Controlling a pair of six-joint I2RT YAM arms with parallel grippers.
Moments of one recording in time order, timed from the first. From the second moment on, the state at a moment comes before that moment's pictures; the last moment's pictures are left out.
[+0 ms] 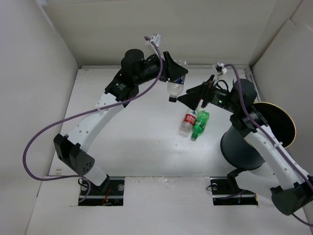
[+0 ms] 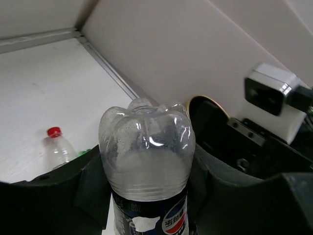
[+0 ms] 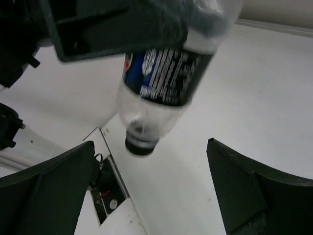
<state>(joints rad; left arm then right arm) -0.63 1.56 1.69 -0.17 0.37 -0.63 0.41 1.02 1.10 -0.08 -0.58 0.52</state>
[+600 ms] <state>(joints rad) -0.60 1.48 1.53 0.01 0.50 -0.74 0.59 1.27 1.18 0.20 -0.37 0.60</state>
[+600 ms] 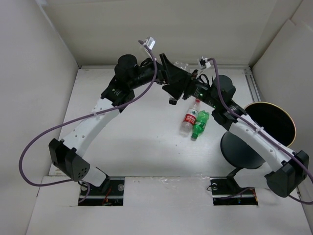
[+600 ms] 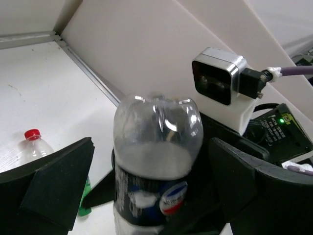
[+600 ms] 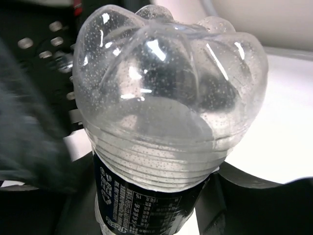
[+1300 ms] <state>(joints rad) -0.79 1.75 1.73 -0.31 0.04 -0.53 0.15 0.65 1.11 -0.70 0.66 0.71</state>
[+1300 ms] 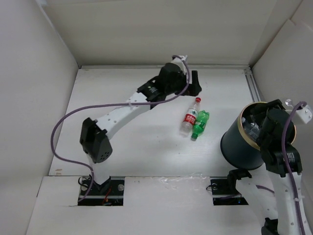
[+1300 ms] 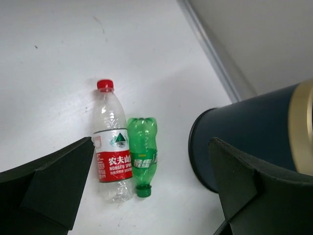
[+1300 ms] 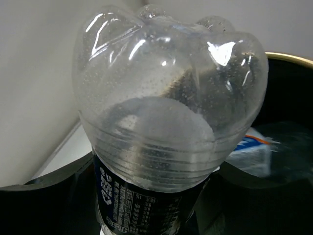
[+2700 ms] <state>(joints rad) -0.81 2.48 2.15 -0.56 -0.23 -0.55 0.11 0.53 1.10 -0.68 0.25 0.61</state>
